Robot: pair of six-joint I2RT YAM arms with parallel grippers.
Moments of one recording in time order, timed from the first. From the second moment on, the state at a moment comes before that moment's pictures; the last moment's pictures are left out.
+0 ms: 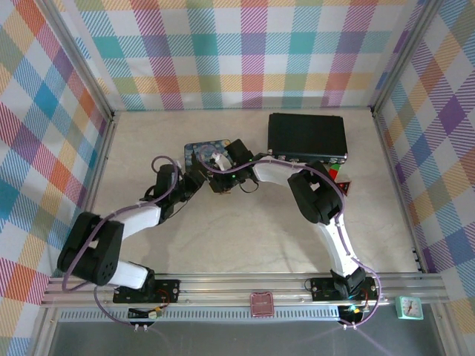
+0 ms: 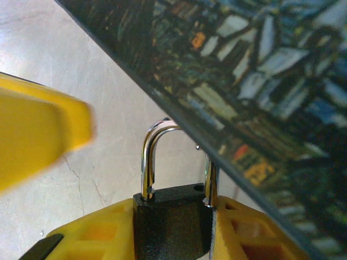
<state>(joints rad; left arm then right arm) -0.33 1.55 0.56 0.43 0.16 -1.08 0.71 2.24 1.59 -0.30 -0.54 0.09</state>
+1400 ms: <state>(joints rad) -0.34 1.91 0.57 1.01 0.18 -1.17 0.68 2.12 1.54 -0.35 -0.49 0.09</state>
